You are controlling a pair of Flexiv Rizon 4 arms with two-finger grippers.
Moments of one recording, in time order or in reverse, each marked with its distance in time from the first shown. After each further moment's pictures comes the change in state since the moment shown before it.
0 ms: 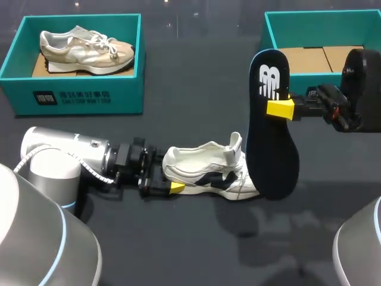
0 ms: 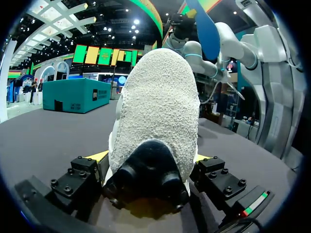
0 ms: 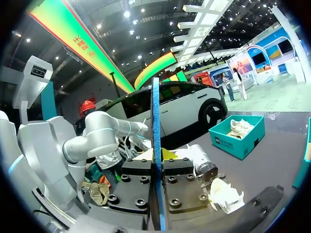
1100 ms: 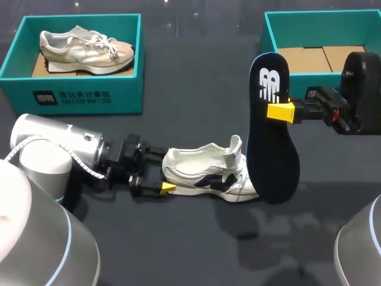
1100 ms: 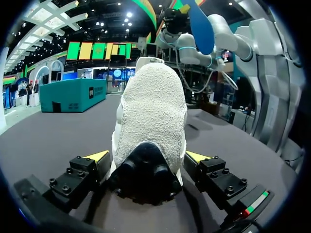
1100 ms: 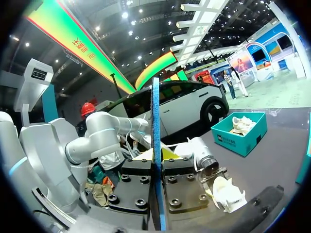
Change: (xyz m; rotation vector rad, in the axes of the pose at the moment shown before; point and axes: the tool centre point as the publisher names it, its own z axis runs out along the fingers) left arm 0.006 -0.003 -0.023 -0.096 0.023 0.060; right arm 0.003 -0.004 0.000 0.002 0.016 0.024
